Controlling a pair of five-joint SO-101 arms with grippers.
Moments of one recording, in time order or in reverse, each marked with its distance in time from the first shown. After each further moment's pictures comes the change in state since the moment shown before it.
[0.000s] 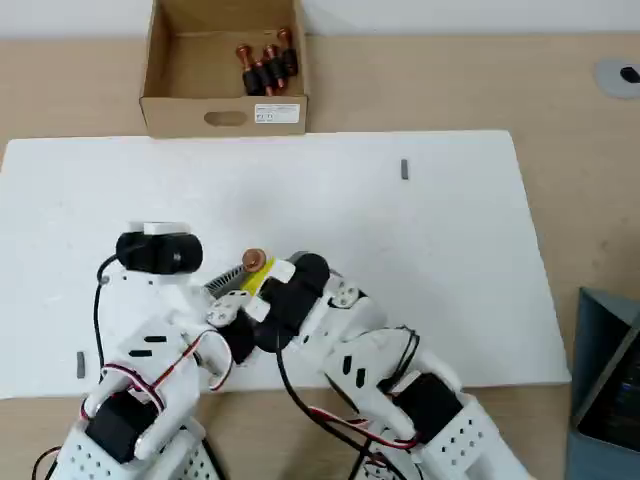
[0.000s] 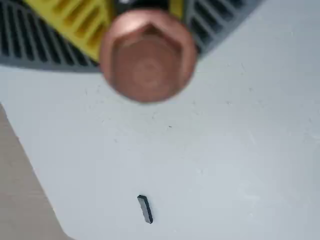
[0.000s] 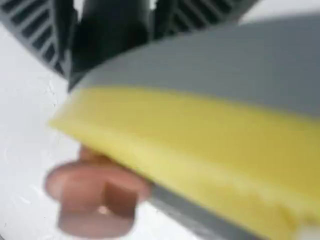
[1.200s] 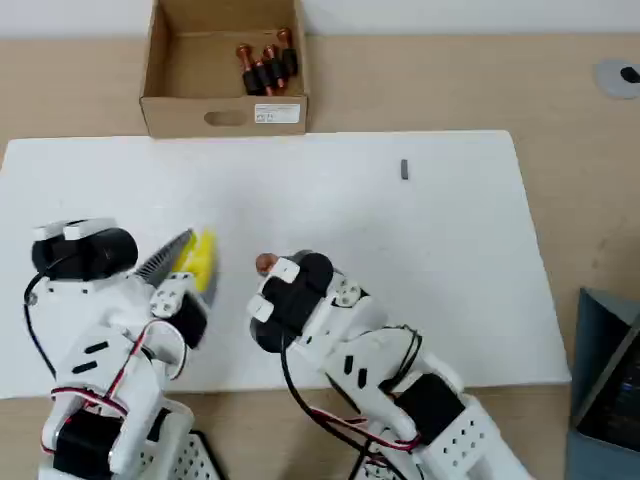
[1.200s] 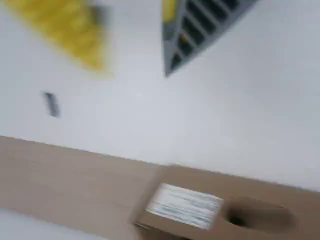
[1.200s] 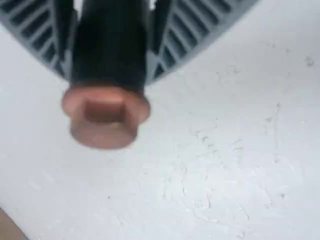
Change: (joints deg) left arm -21.9 0.4 -12.6 6.6 -10.5; right arm 0.2 -0.1 -0.2 -0.3 -0.1
